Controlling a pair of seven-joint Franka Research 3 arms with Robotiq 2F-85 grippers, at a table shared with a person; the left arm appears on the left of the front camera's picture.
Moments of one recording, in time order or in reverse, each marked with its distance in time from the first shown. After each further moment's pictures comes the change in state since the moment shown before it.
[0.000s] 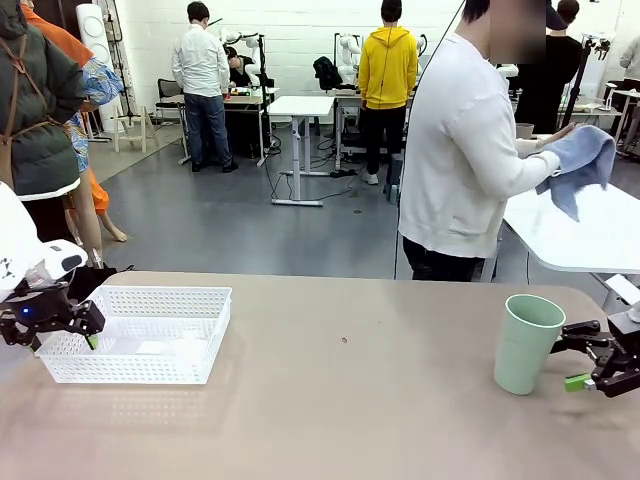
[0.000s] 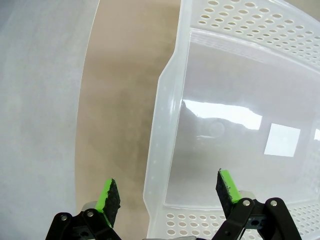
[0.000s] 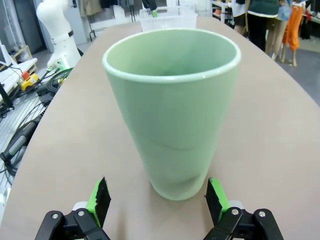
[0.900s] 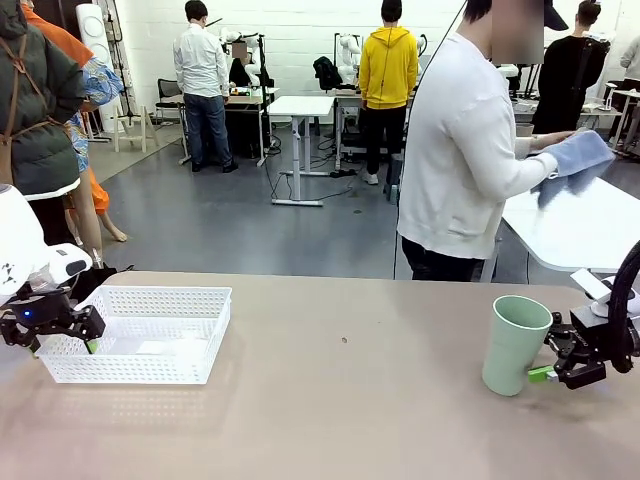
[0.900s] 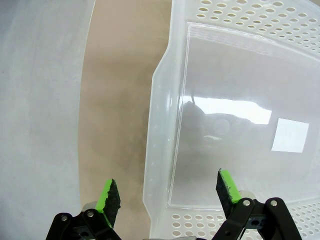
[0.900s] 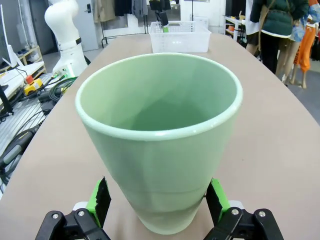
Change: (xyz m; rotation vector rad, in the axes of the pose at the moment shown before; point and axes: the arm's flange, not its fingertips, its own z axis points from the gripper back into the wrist) left arm -0.001 -0.003 -0.003 0.035 0.006 -0.046; right arm 0.021 -0.015 -0.048 0.055 -0.060 0.071
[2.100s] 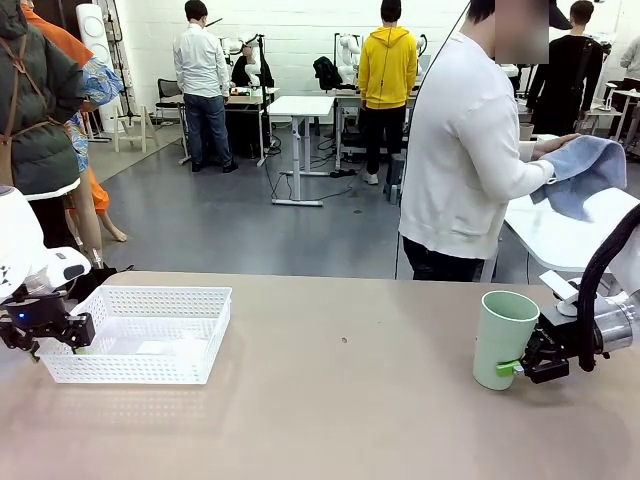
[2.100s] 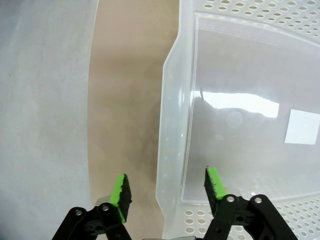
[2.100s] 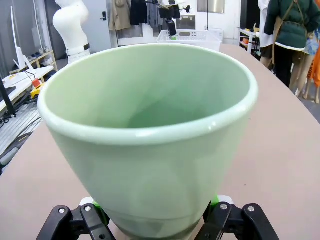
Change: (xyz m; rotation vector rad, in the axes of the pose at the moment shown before) left arm -0.003 0.005 -0.002 0.038 0.021 -0.045; right arm -0.008 -0.032 -0.038 0.083 -0.070 0.020
